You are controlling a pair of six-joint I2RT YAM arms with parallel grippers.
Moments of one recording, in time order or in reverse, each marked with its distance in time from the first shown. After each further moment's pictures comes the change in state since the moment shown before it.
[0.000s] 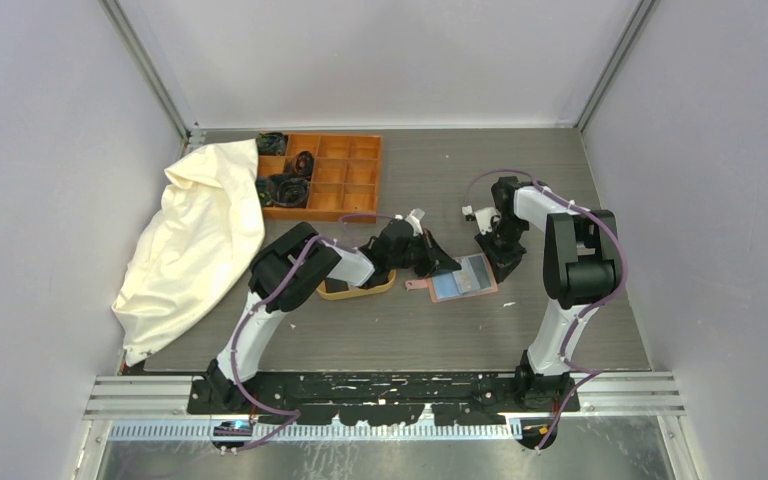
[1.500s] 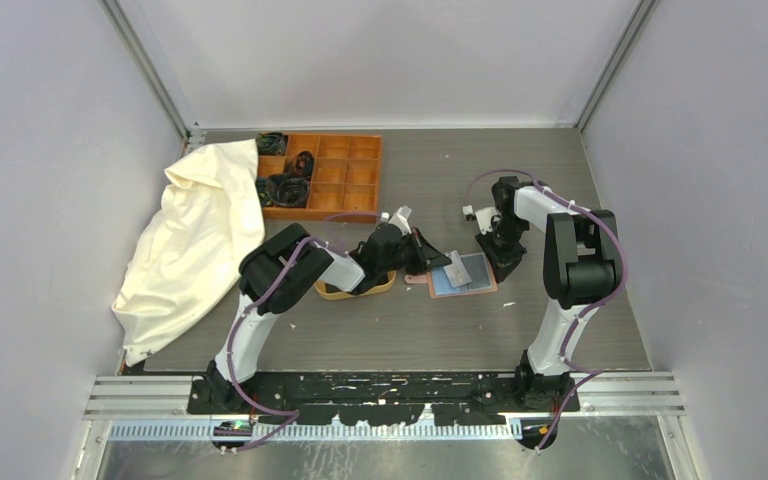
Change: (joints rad) left arm 0.017 -0.062 -0.117 0.121 -0.110 0.061; right arm -0.002 0.000 0.000 0.002 0.002 0.003
